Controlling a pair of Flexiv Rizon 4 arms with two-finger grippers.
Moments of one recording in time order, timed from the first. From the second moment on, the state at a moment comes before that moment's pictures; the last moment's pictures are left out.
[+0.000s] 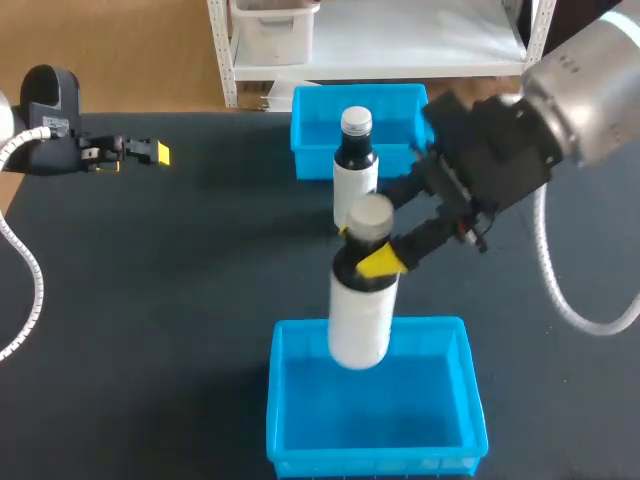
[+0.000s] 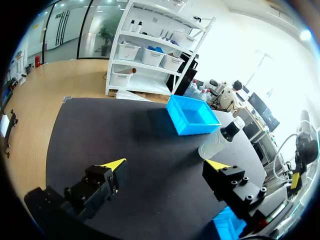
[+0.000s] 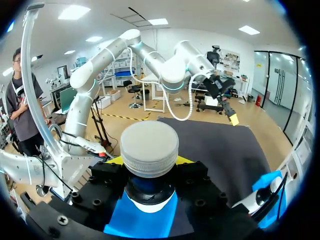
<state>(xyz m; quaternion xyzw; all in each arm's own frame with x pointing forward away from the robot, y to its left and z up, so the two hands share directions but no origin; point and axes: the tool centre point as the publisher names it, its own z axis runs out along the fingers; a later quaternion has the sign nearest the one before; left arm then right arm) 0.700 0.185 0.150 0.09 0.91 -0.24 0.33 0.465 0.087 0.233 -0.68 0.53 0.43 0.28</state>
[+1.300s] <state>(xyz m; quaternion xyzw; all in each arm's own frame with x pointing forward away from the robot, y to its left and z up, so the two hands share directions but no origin) 0.700 0.185 0.150 0.09 0.91 -0.24 0.33 0.444 0.114 0.152 -0.72 0.46 0.45 0.24</state>
